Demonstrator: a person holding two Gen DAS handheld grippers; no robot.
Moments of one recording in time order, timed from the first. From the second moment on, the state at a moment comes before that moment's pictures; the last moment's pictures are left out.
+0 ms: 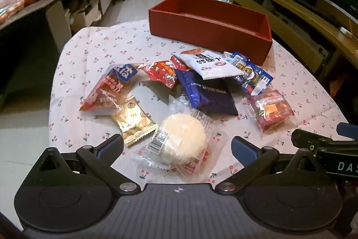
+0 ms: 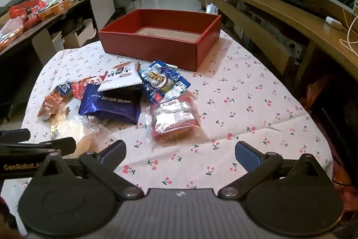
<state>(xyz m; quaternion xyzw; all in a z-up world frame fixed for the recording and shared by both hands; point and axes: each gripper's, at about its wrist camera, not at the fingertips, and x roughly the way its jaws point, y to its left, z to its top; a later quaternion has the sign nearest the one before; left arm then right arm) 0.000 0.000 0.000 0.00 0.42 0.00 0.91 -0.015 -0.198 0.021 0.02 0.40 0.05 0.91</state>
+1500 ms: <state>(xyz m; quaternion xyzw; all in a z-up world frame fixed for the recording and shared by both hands) 0.002 -0.001 -0.012 -0.01 0.45 -0.01 0.89 -0.009 -0.194 0.009 0.01 0.43 0.05 0.90</state>
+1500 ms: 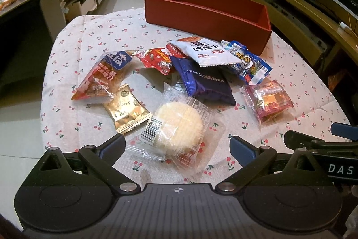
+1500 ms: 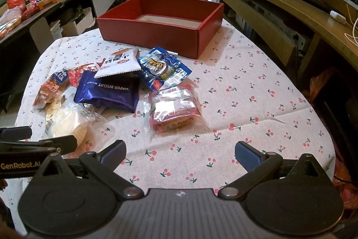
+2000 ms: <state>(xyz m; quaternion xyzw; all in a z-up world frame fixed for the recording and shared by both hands) 0.006 -0.003 -0.017 -0.01 0.46 -0.02 0.89 -0.005 -0.194 0.006 0.01 0.44 0.05 0.89</state>
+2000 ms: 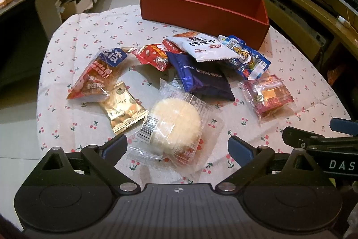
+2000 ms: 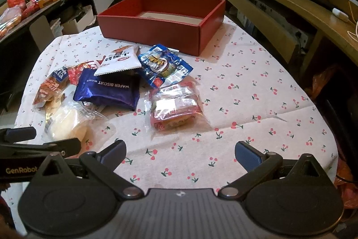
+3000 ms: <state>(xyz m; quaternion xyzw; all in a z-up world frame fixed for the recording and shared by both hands) 0.058 -0.010 -0.048 0.03 0.51 -0.05 0.86 0.100 -0.194 -0.021 -0.03 0.50 0.10 0.86</state>
